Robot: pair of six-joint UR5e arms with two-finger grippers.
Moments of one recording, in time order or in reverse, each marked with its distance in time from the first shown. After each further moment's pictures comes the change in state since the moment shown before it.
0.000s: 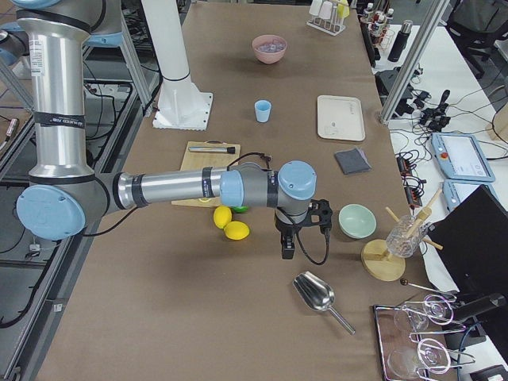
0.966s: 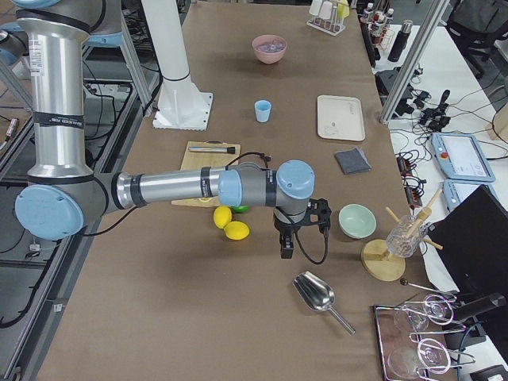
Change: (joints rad) left arm -0.001 -0.018 -0.001 0.000 0.008 0.004; right arm 0.000 -0.007 0.010 0.000 -0.001 -0.001
